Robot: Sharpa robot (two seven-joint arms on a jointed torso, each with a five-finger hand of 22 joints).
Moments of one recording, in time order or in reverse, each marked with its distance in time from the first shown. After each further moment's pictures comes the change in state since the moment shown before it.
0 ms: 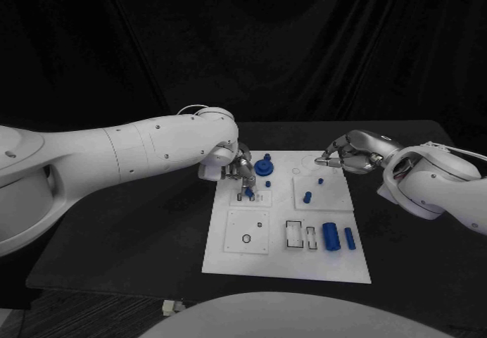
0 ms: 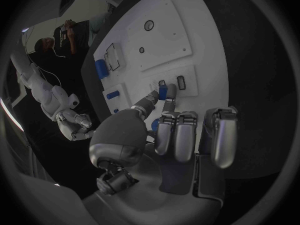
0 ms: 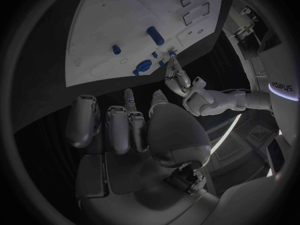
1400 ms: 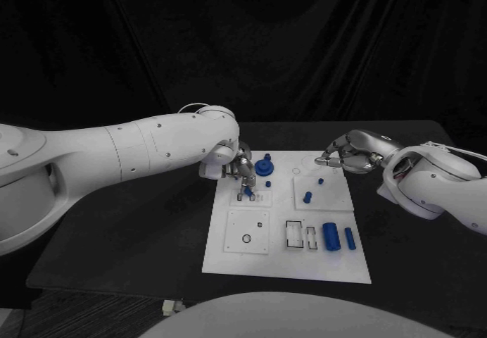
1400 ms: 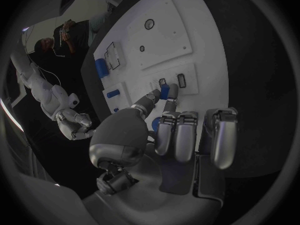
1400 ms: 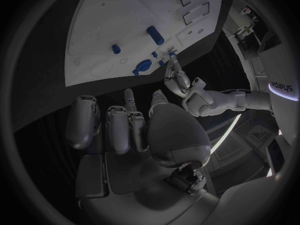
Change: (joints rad) left arm 0.004 0.007 0.000 -0.011 0.001 0.004 0.000; left_hand 0.044 0.013 -0.004 -0.041 0.133 0.011 0.007 0.000 -0.013 0.002 0.002 0.000 0.000 0.000 0.000 0.000 -0.001 0.000 -0.004 0.004 0.030 0.000; right arm 0.001 0.002 0.000 -0.001 0.000 -0.001 0.001; right_hand 0.000 0.000 0.003 -0.003 0.000 0.000 0.000 0.000 0.000 -0.004 -0.003 0.000 0.000 0.000 0.000 0.000 0.000 0.000 0.007 0.000 0.006 0.000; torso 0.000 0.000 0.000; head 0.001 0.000
